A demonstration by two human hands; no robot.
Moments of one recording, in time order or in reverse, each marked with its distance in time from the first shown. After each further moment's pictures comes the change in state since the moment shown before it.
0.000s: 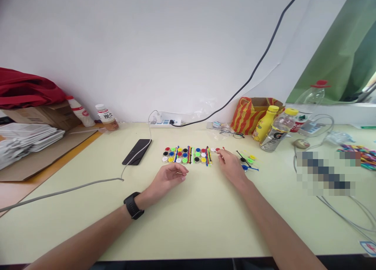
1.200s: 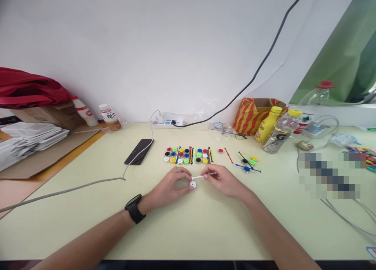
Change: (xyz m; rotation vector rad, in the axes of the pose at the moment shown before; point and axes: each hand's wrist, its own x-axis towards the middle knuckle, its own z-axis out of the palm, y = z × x) left_hand -0.011 0.006 0.006 0.645 -0.073 0.175; right_hand -0.023 -0.073 -0.030 0.617 -0.540 -0.013
